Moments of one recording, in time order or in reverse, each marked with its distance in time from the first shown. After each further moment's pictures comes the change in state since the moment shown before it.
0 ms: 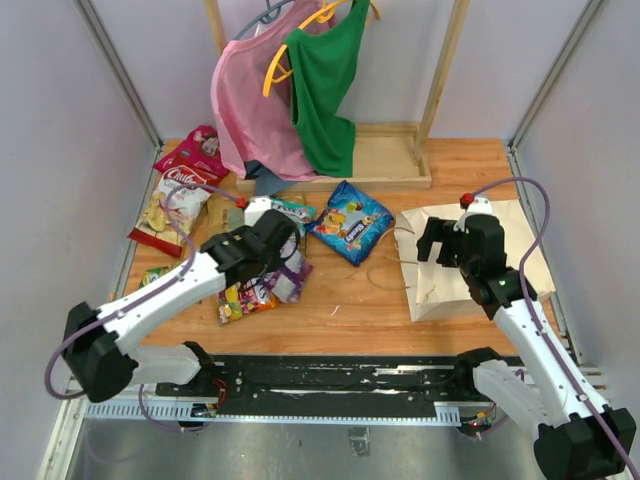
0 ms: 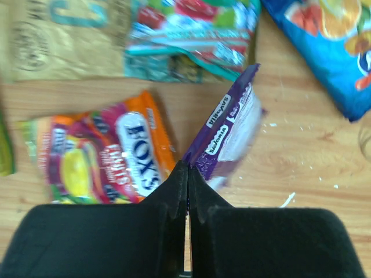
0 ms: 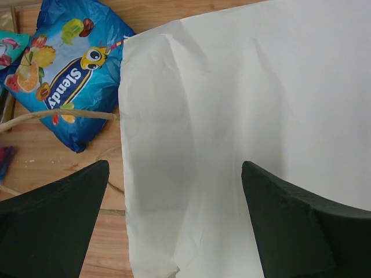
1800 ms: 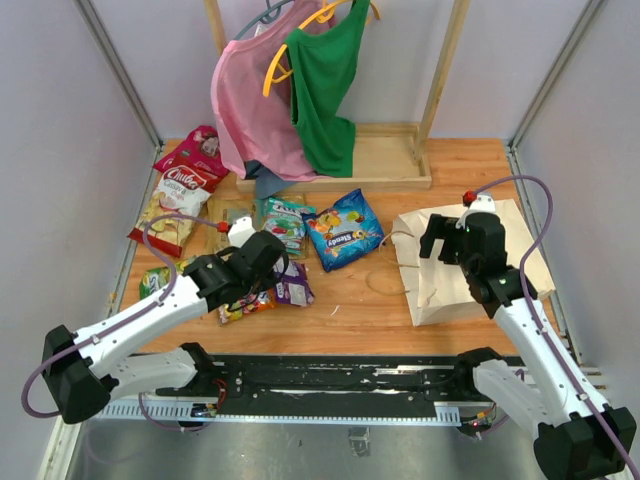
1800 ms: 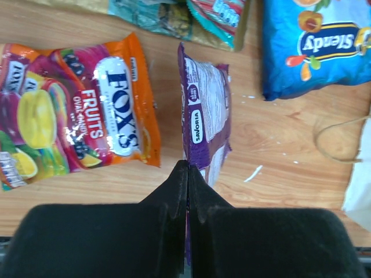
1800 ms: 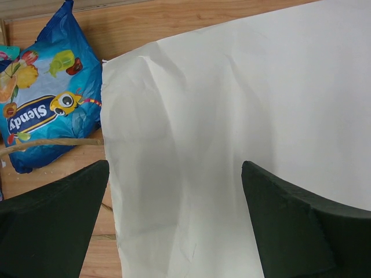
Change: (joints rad) left arm -0.038 -0.224 -0.133 -0.028 0.037 -0.280; right arm 0.000 0.006 0.013 0.007 0.045 0.000
